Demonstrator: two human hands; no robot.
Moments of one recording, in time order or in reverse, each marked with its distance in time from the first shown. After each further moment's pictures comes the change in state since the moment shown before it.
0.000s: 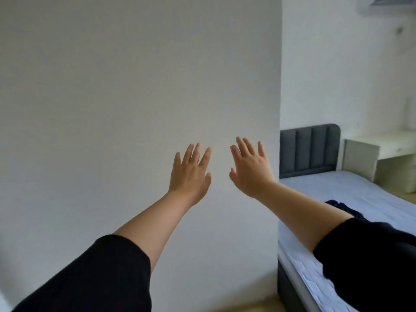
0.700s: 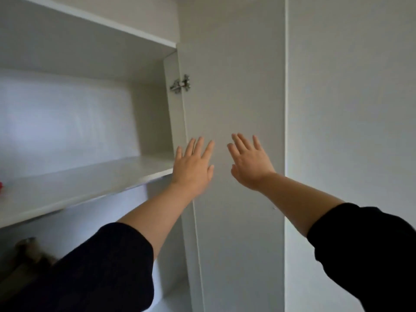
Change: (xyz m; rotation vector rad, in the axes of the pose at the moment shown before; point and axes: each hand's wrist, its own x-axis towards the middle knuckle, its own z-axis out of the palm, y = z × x) left_hand -0.429 -0.569 -0.207 0.518 -0.113 -0.678; right_hand 0.075 -0.731 -0.172 0.445 0.263 -0.748
